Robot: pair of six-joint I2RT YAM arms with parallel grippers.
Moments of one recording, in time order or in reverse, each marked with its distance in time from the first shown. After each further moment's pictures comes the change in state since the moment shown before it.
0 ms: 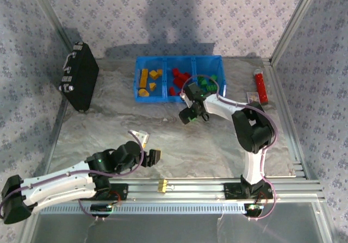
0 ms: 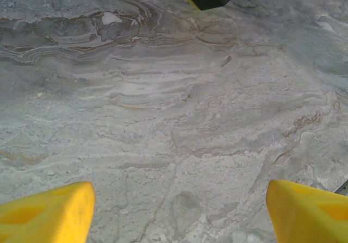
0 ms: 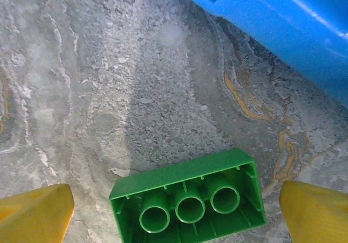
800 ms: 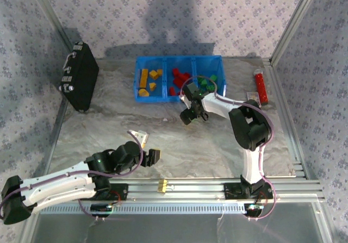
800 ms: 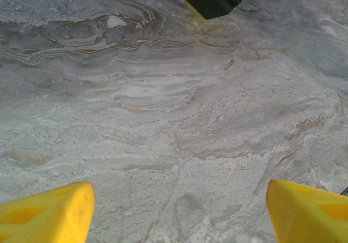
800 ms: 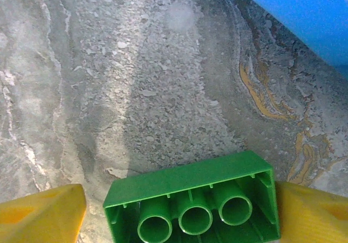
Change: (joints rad) left arm 0.000 -0.008 -0.003 -0.006 -0.015 0.000; right arm -0.002 0.043 0.035 -0.047 -0.011 -0.026
